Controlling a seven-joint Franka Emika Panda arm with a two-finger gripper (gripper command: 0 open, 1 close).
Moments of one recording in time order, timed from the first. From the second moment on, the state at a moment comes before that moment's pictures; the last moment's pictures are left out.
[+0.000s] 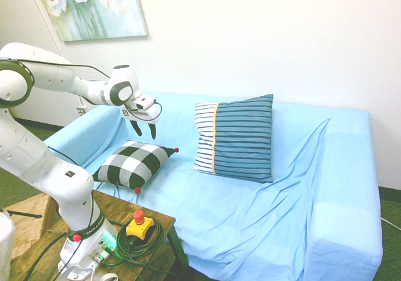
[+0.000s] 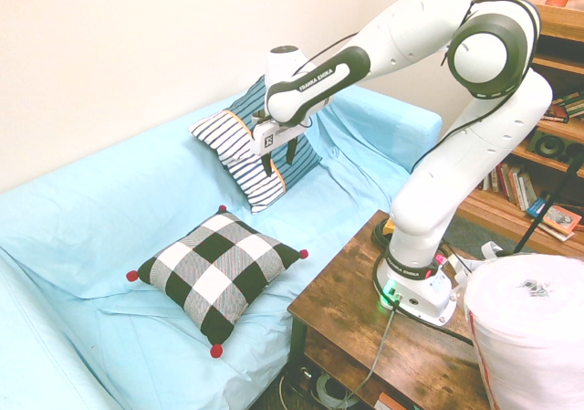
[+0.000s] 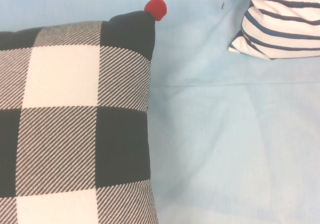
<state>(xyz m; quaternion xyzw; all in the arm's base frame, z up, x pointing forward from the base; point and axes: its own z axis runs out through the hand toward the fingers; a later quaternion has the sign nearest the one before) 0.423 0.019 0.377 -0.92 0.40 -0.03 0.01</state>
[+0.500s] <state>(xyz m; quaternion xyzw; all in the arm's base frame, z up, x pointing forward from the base) 0.356 0.137 0.323 -0.93 0.36 -0.01 -0.01</state>
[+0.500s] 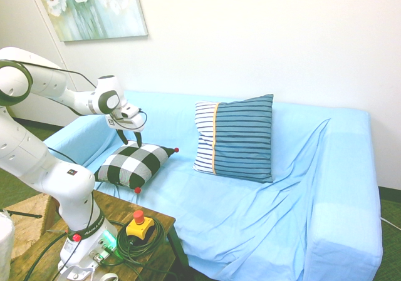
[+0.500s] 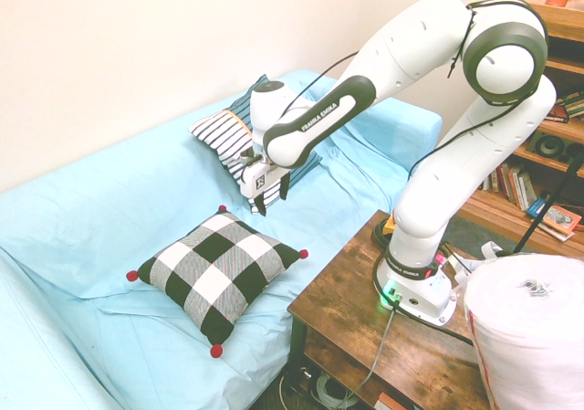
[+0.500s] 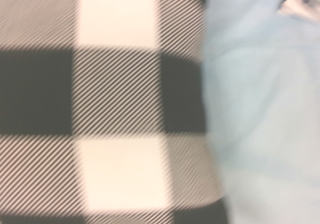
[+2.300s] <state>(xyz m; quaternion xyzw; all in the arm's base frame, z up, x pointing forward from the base) 0.287 0.234 0.093 -0.93 0.37 0.01 0.00</state>
